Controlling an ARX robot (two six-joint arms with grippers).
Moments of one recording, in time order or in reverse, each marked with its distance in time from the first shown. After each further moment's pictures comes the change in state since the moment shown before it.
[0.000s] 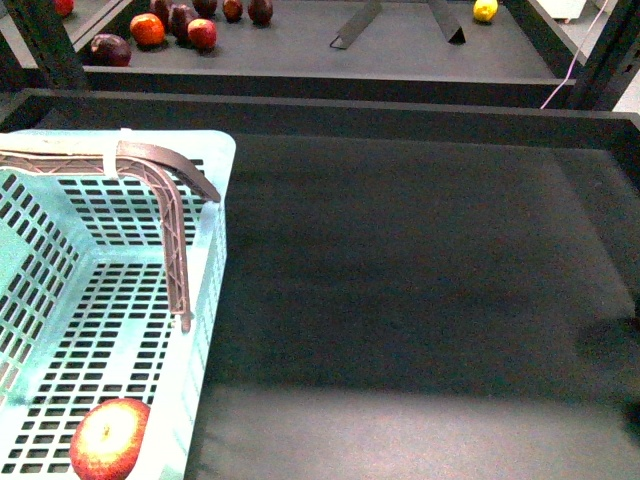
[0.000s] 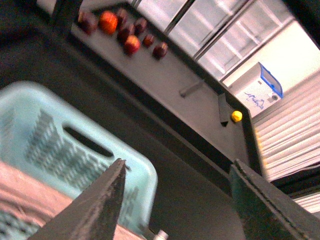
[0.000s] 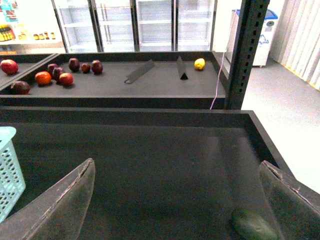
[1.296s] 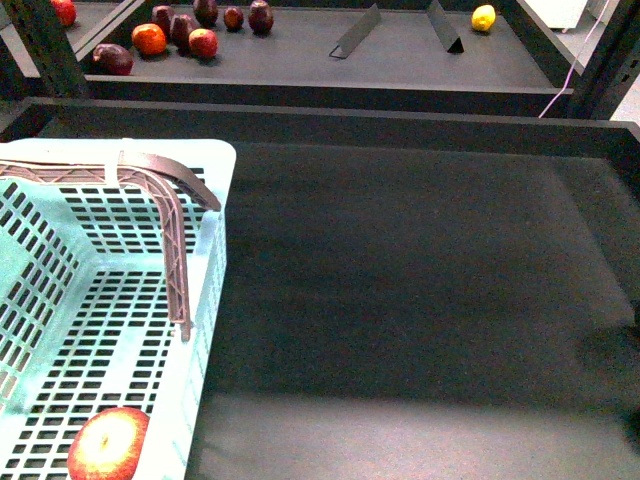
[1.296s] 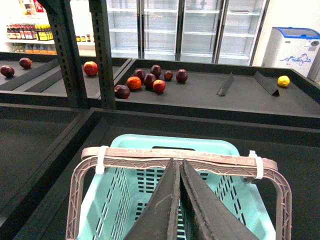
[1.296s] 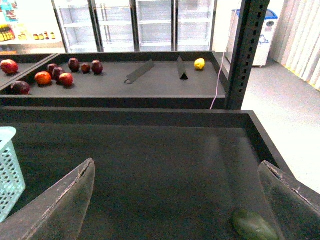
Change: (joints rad) left arm 0.147 -0.864 -0.365 -0.488 0.147 0.298; right arm 0.000 0.000 0.000 0.000 0.000 0.000
